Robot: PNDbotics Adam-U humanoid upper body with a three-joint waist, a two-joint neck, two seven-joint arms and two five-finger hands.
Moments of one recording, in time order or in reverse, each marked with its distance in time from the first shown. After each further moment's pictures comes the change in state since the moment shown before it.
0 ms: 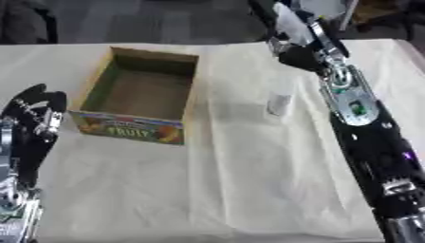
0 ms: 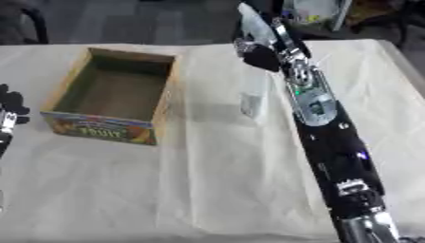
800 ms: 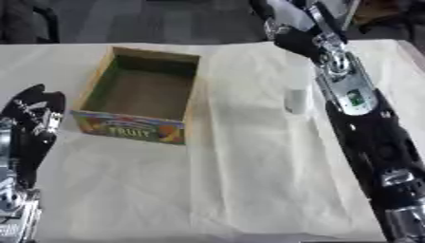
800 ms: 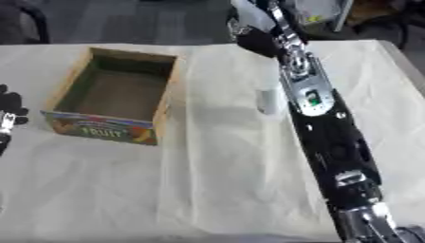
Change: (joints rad) left arm -0.002 0.000 0.000 0.000 0.000 0.000 0.000; right arm -0.070 -0.001 0.025 -0.014 -0.048 0.022 -0.011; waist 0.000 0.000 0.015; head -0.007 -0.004
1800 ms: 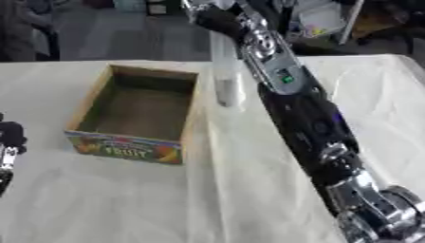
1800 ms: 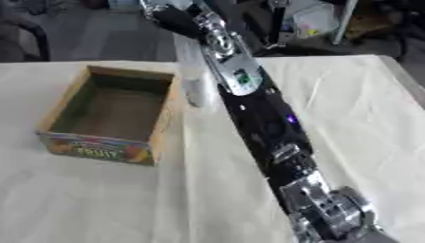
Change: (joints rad) left arm -0.091 -0.018 -0.051 -0.006 0.019 -0.001 -0.049; right arm -0.208 0.079 0.004 0.077 -0.083 0.049 0.021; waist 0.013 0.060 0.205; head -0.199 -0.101
